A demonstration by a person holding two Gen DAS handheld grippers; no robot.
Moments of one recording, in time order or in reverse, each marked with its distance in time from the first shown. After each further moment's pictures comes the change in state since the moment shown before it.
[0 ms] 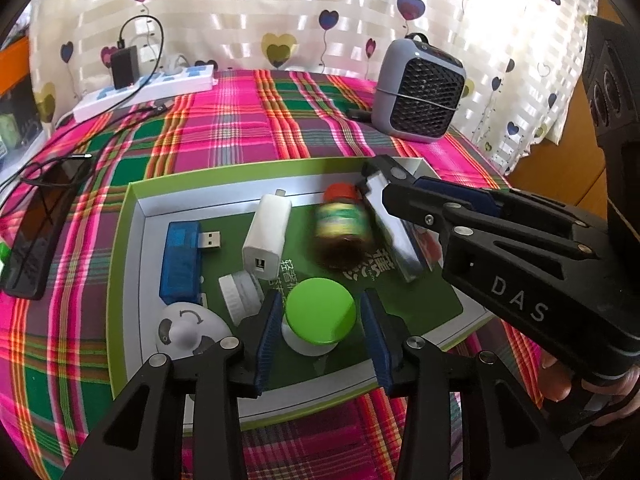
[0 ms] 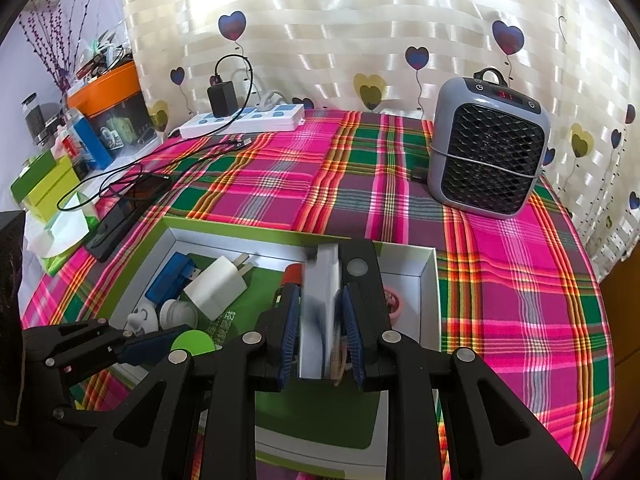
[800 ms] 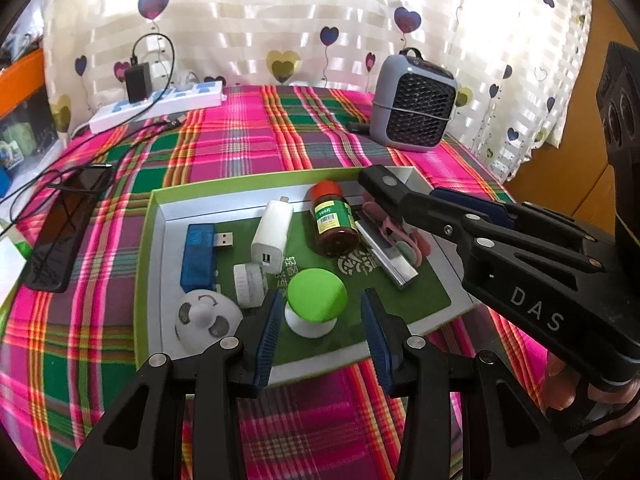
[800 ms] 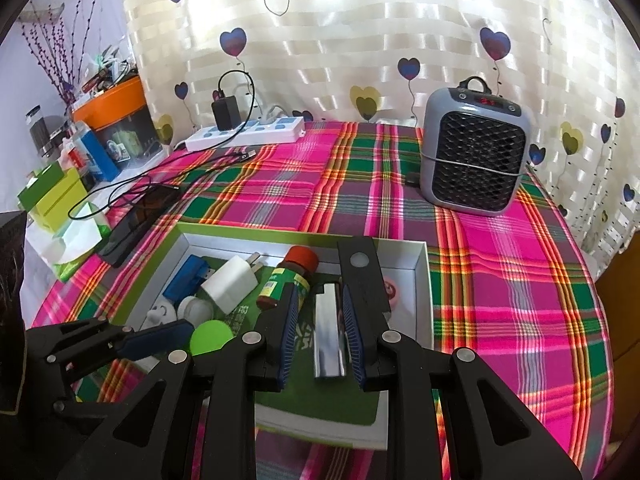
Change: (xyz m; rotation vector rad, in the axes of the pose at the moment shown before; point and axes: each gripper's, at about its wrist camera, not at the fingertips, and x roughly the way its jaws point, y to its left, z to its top) left arm -0.029 -0.006 -0.008 0.009 -0.047 0.034; right arm -0.030 0.004 -0.011 0.035 -0.049 0.002
